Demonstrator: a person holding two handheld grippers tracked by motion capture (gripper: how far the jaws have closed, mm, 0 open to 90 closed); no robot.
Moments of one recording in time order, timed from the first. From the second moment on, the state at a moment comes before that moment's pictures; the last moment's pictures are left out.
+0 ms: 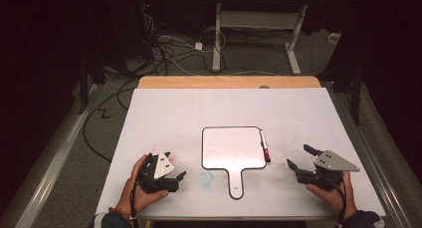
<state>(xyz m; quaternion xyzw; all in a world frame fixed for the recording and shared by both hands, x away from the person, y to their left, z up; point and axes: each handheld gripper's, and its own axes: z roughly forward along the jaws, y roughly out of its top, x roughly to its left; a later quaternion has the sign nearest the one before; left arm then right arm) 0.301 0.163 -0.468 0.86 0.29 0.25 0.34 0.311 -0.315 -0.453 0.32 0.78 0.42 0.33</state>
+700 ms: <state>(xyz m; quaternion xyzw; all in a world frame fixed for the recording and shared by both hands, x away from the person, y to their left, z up) 0.302 0.162 -0.469 0.86 0.29 0.25 0.33 0.307 -0.307 -0.451 0.31 0.78 0.42 0.34</state>
